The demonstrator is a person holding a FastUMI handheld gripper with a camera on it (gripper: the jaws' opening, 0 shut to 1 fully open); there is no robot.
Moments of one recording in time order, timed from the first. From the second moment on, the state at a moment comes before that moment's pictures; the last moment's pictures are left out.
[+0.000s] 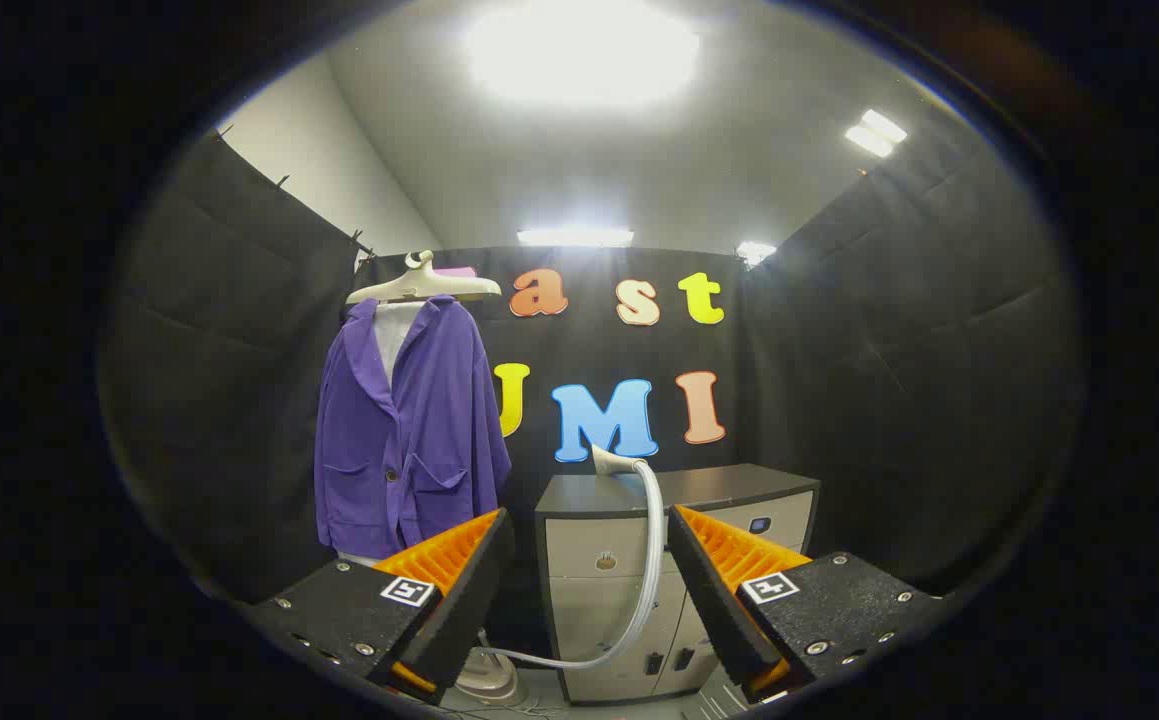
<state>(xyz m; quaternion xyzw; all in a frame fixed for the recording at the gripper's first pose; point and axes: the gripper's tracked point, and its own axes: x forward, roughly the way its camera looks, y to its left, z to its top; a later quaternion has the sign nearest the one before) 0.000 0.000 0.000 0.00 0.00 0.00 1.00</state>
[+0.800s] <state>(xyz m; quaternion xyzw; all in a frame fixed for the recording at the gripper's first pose) 0.005 -0.004 0.008 0.00 0.00 0.00 1.00</state>
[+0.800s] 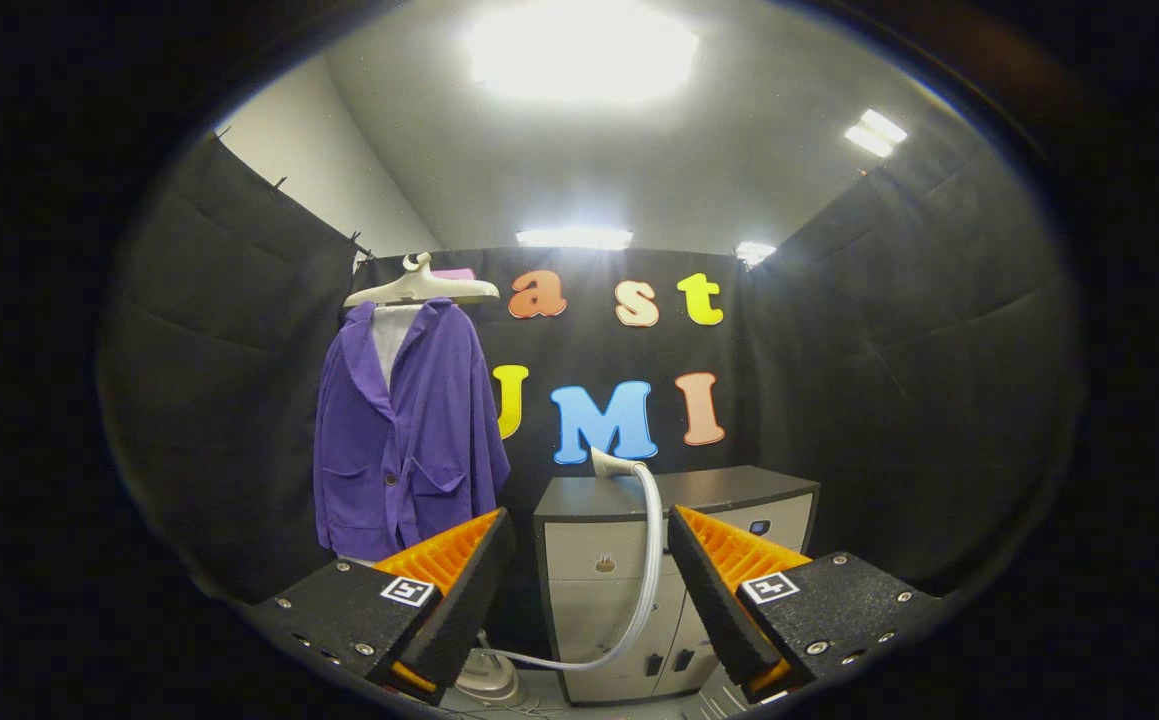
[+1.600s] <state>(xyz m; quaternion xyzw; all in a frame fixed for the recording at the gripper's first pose) 0.071 -0.013 0.067 -0.01 -0.03 0.03 1.00</state>
